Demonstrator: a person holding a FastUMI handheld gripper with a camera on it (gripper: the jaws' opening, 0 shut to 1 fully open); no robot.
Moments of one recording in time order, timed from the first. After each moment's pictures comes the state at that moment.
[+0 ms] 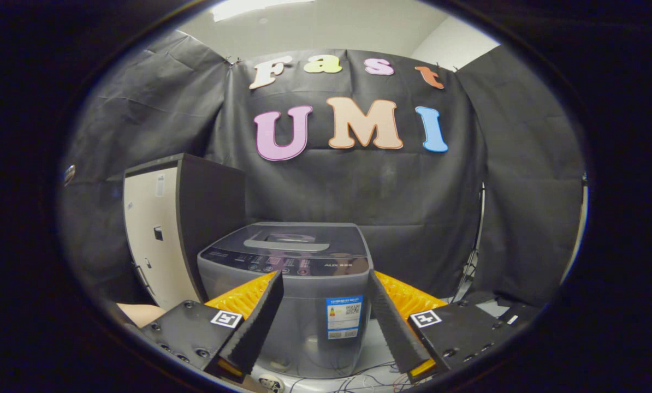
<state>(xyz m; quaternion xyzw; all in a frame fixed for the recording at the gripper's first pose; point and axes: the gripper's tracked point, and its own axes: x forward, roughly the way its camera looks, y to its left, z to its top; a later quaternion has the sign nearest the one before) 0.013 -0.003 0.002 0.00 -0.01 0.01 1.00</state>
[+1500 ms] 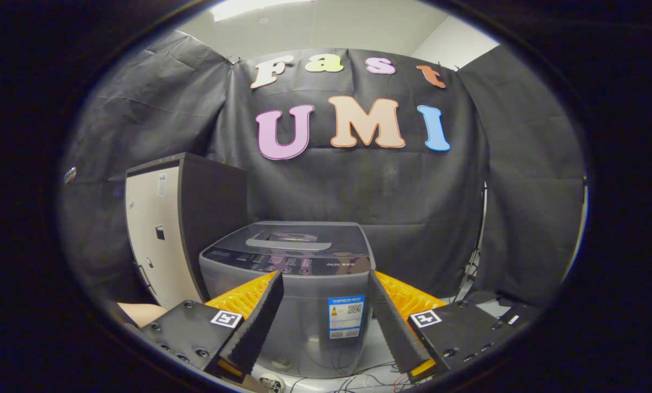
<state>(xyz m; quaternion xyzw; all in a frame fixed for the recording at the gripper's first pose) 0.013 0.004 0.000 0.00 0.00 0.01 1.00</state>
